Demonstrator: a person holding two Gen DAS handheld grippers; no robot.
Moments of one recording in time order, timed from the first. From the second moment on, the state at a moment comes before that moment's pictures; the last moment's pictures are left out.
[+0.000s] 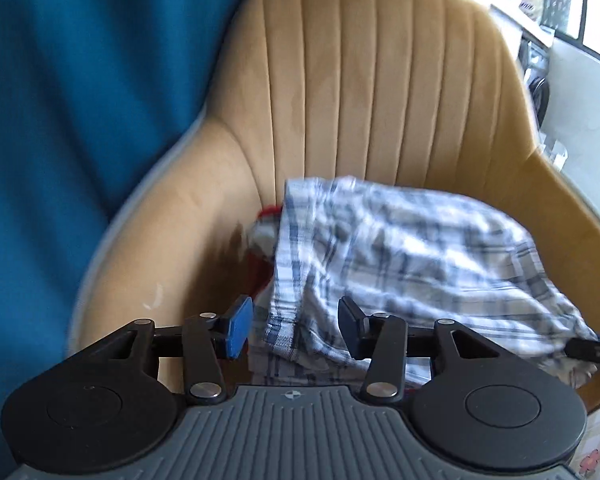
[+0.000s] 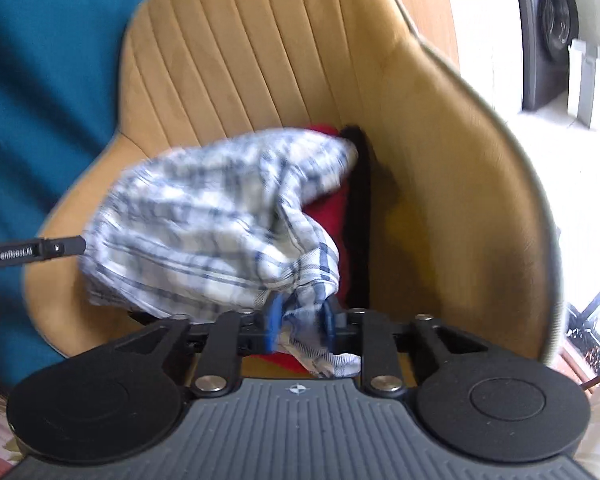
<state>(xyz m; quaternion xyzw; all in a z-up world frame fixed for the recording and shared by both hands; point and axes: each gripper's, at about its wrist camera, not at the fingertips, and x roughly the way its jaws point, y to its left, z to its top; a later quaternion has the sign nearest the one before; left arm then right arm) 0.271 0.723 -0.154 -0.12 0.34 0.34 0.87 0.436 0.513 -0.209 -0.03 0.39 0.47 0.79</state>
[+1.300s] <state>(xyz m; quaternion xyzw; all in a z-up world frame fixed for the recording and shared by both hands) 0.054 0.315 0.011 -0.06 0.17 0.40 0.90 0.189 0.196 -0.022 0.00 0.17 0.54 0.83</state>
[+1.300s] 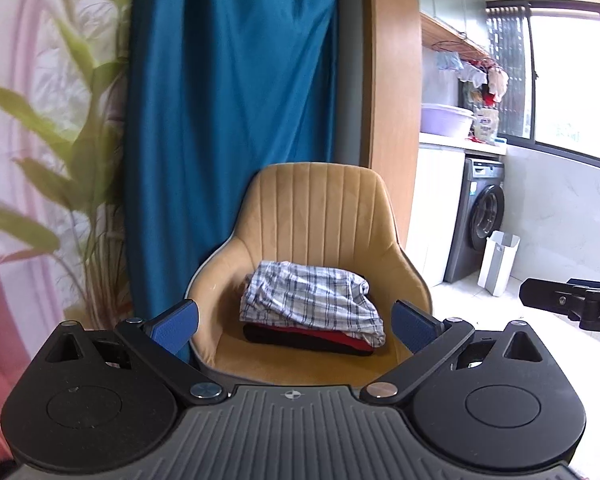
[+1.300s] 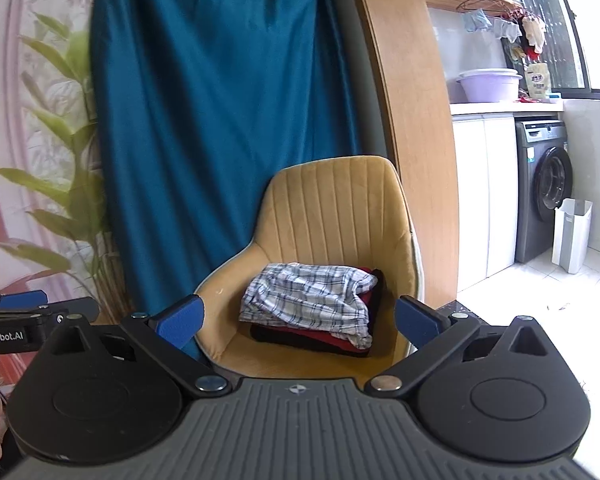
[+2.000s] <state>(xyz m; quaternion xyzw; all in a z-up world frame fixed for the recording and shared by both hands) 0.034 0.293 0.016 -0.05 0.15 0.43 0.89 0.175 0.186 -0.015 0.01 0.15 0.54 0.82</state>
